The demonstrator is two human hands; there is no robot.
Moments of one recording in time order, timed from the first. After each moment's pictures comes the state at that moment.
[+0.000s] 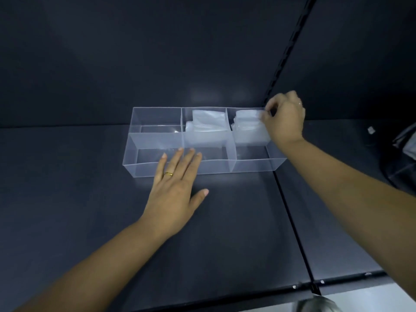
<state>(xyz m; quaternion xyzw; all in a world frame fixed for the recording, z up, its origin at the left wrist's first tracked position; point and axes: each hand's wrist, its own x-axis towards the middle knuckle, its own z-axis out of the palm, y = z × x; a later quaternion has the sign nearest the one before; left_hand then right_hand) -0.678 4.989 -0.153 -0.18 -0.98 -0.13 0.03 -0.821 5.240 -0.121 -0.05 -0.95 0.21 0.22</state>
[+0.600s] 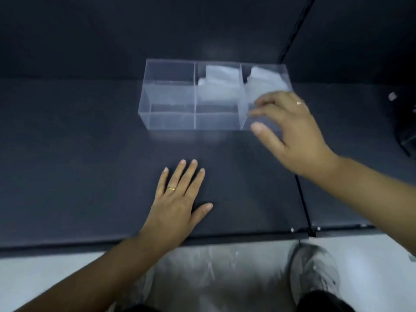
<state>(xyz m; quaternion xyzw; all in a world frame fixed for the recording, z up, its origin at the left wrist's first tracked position) -0.562 4.978 -0.184 -0.18 -0.98 -0.08 -0.03 -0.668 5.210 -0.088 0.27 -0.92 0.24 0.11</state>
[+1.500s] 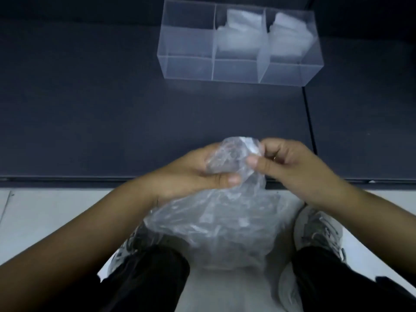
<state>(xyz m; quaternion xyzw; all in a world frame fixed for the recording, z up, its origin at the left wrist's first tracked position) -0.537 4.966 -0.128 -0.12 -0.66 -0.65 -0.35 -0.543 5.182 -0.101 0.10 -0.77 0.58 -0.25</state>
